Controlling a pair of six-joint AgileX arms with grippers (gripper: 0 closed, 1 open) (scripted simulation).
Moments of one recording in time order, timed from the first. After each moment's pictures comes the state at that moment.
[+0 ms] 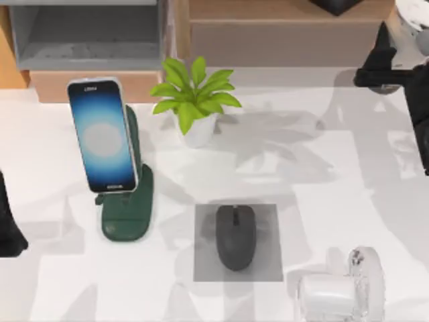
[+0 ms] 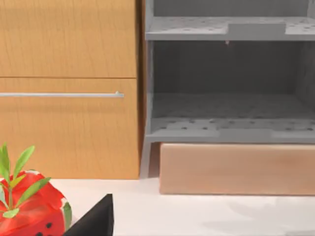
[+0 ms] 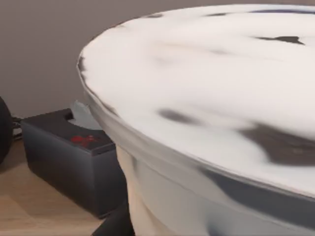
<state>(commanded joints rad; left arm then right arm) 0.00 0.00 0.00 0.00 0.00 0.00 0.24 1.86 0.65 1.36 0.26 0.05</state>
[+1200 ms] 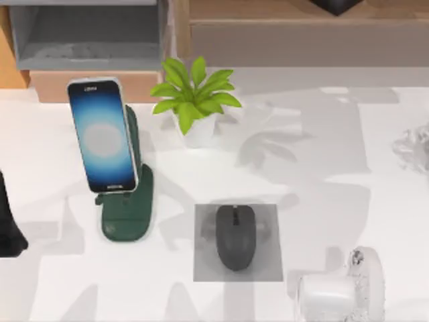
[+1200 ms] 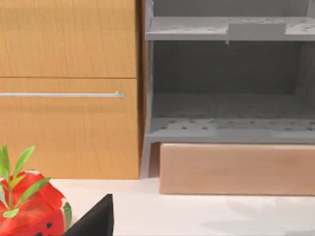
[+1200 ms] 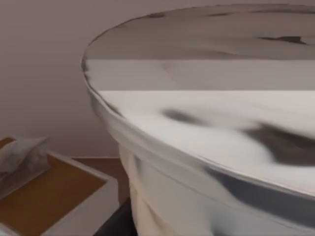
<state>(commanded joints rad) 0.00 0.00 0.00 0.00 0.00 0.00 -0.24 1.97 1.41 0.47 -0.20 -0.01</state>
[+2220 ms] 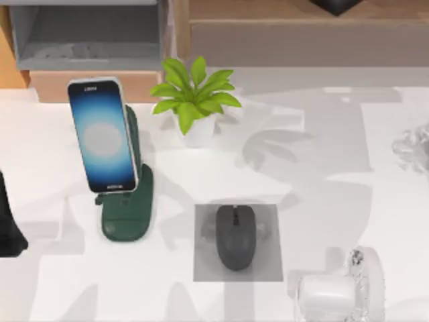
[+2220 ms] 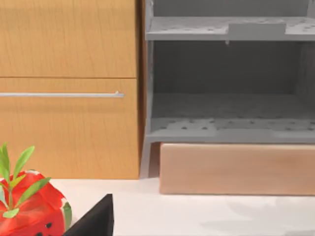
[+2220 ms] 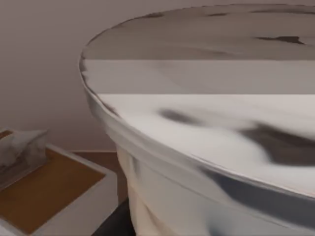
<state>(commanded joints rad) 0.00 0.00 0.00 0.00 0.00 0.00 -0.24 1.98 1.42 0.46 -0.20 -0.02</state>
